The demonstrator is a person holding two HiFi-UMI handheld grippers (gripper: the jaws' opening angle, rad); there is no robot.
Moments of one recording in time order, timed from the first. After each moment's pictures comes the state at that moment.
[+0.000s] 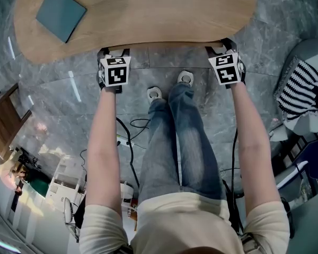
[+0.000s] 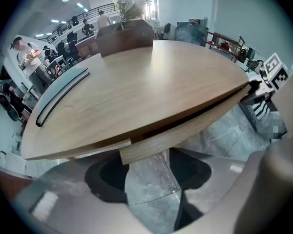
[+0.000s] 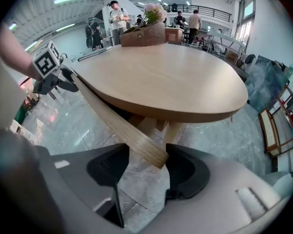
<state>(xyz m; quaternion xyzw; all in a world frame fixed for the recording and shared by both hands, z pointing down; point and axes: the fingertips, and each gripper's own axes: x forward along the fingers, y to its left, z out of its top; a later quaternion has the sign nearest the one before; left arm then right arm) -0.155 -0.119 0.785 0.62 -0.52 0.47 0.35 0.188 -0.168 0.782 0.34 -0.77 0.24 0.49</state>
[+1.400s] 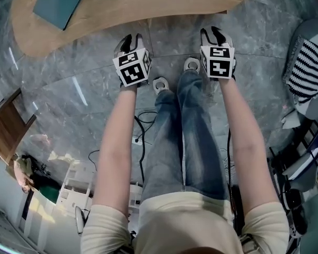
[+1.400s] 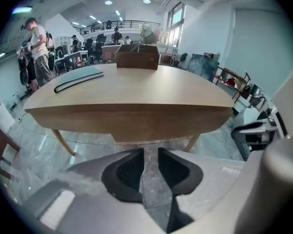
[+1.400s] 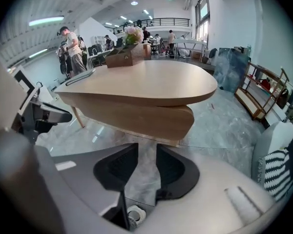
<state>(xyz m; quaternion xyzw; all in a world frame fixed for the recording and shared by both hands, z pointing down) -0.099 -0.090 0.759 0.64 -0.60 0.31 0.37 0.154 -0.115 0.756 0.49 -0.73 0.29 0.37</state>
